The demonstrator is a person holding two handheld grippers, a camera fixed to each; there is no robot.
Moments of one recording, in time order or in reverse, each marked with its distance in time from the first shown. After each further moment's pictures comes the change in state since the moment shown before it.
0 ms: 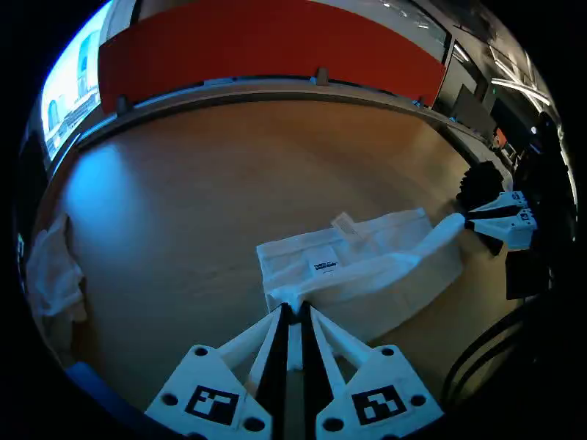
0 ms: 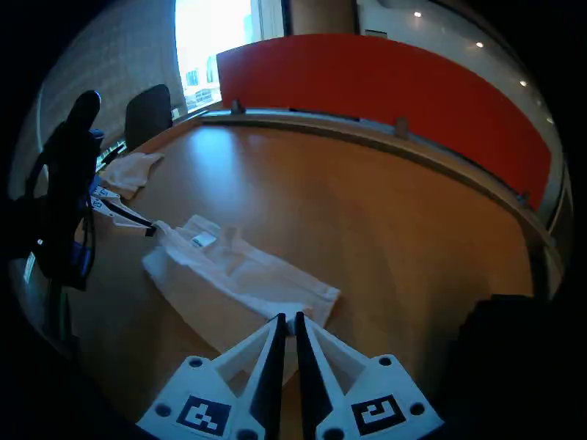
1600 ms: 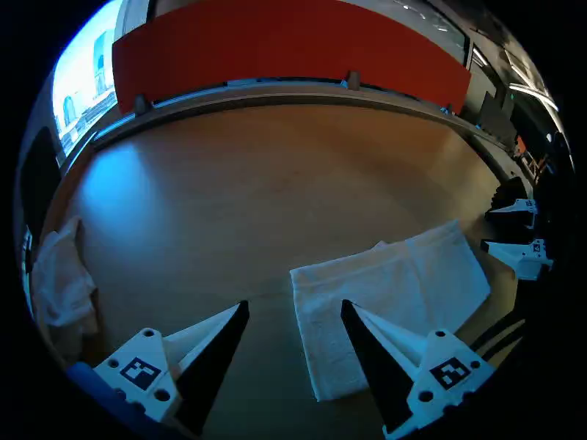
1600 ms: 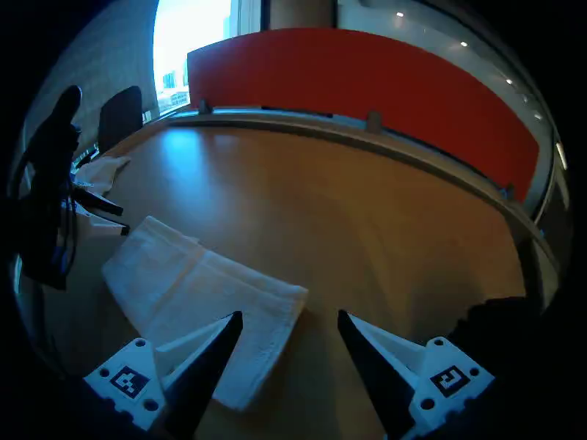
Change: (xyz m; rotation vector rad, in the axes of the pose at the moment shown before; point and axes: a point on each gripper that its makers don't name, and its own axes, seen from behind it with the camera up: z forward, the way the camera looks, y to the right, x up) left arm 0.023 -0.035 0.021 0.114 0.012 -0.035; right arm 0.006 0.038 0.030 -0.124 0.014 0.026
